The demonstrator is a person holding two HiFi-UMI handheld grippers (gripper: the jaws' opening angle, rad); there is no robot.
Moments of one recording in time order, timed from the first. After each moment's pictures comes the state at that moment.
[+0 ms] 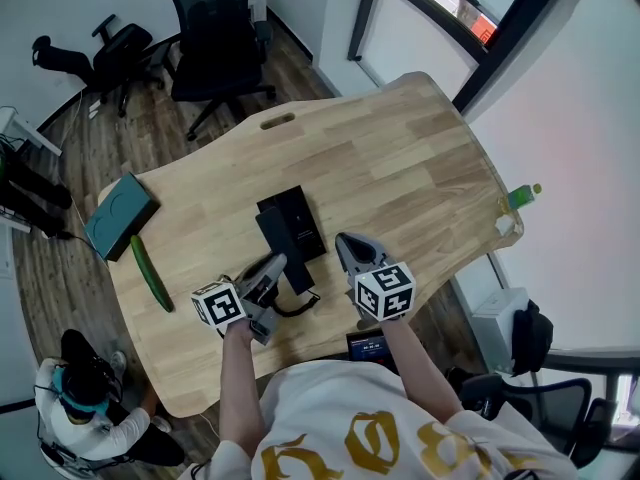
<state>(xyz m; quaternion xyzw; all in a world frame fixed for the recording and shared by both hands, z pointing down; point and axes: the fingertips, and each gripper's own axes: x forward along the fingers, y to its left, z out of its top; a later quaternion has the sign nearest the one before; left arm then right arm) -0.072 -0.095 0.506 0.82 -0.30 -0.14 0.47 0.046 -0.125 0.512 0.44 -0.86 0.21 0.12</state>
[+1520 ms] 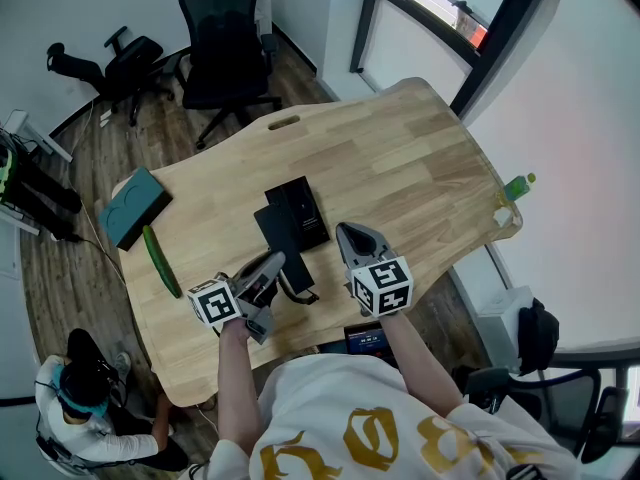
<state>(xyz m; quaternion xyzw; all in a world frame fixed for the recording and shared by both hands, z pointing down) -0.083 -0.050 0.467 0.84 -0.28 -0.16 0.44 0.037 -0.095 0.468 0.46 -0.87 0.12 0.11</state>
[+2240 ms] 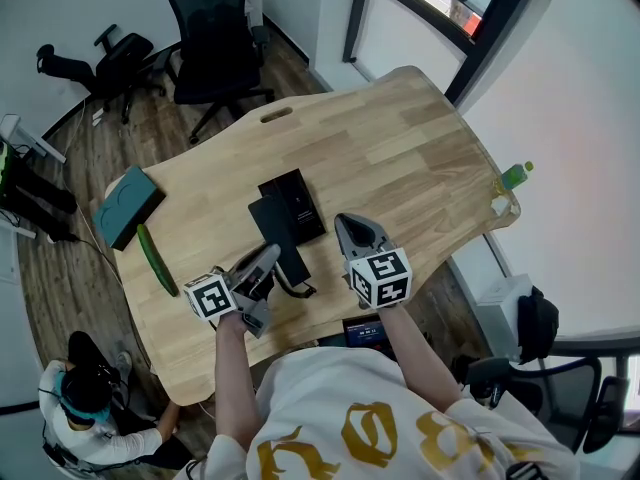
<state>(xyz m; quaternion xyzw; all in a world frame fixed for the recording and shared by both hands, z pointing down) -0.083 -0.055 0.471 0.84 -0.28 -0.16 0.45 0.045 -0.098 0.471 0.48 -0.86 0.13 0.11</state>
